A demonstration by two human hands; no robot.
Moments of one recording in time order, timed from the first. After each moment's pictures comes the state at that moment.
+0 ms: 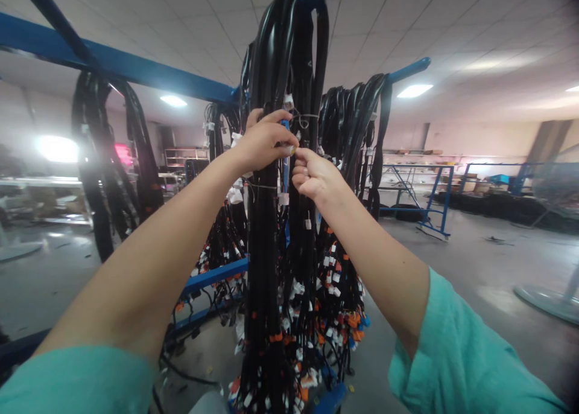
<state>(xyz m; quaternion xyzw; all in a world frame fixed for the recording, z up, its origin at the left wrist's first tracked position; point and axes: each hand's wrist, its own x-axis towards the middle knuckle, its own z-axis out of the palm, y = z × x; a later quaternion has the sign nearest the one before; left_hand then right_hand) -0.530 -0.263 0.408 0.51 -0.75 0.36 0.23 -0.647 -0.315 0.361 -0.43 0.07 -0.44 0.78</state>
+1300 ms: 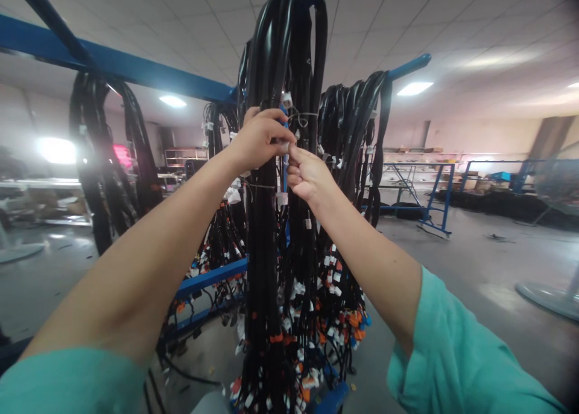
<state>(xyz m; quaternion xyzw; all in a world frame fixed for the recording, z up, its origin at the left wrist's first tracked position) -0.527 -0.261 0.409 0.50 -0.74 0.38 0.26 -0.635 -0.323 0.351 -0.47 -0.03 -0.46 0.75</state>
